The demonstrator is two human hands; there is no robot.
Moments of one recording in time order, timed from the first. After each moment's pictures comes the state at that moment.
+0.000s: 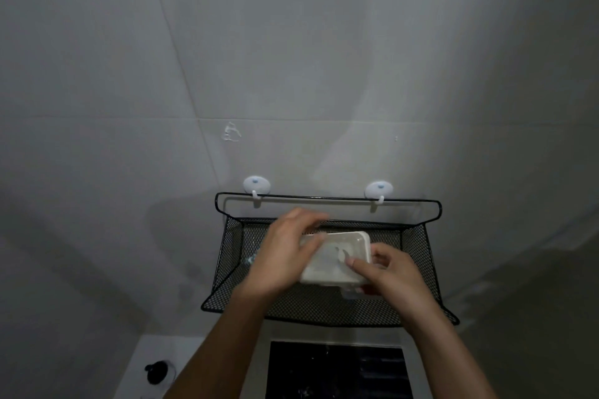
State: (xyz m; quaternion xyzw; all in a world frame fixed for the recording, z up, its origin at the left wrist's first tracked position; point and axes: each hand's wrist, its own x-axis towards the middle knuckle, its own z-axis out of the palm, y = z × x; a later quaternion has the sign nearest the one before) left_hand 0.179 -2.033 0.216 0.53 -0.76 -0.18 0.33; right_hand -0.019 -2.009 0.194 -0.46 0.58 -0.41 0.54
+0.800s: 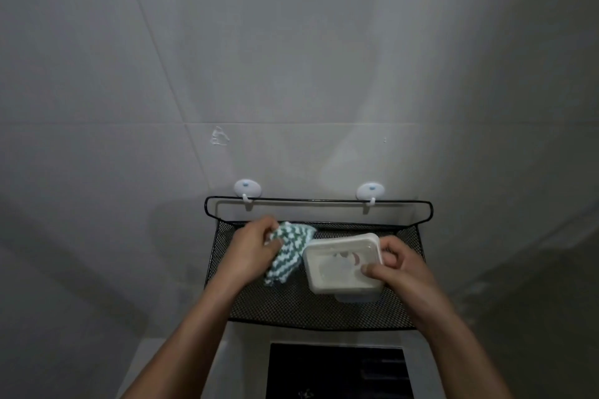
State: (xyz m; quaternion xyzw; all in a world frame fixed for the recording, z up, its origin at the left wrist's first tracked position) left_hand 0.212 -2.052 0.194 0.67 -0.66 -0.24 0.25; right_hand -0.056 -2.020 0.181 -0.48 0.52 -0.43 0.56
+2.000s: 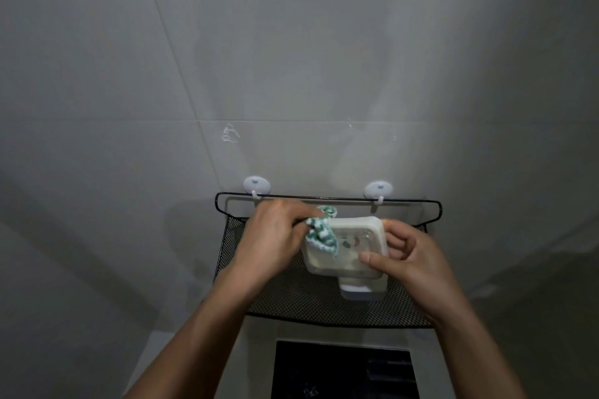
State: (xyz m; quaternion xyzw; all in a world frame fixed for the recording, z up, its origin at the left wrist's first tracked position) left_hand 0.177 -2.019 0.276 0.57 -0.76 -0.14 0.29; right_hand -0.048 -2.019 0.211 -0.56 0.40 -0.49 0.54
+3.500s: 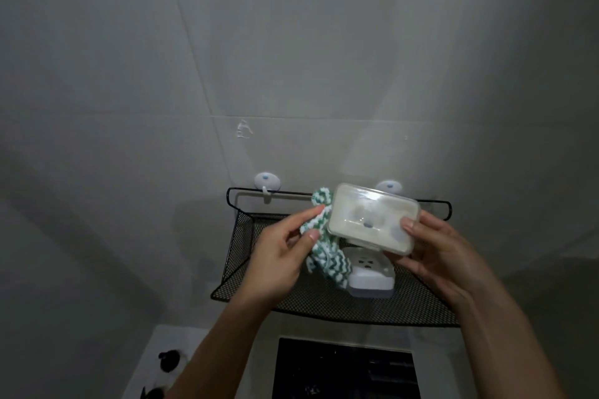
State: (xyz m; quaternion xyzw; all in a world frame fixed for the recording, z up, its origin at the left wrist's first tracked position) left_hand 0.183 -1.990 0.232 0.49 -0.58 -0.42 0.50; right_hand -0.066 -2.034 0.228 -0.34 0.41 -0.48 0.69
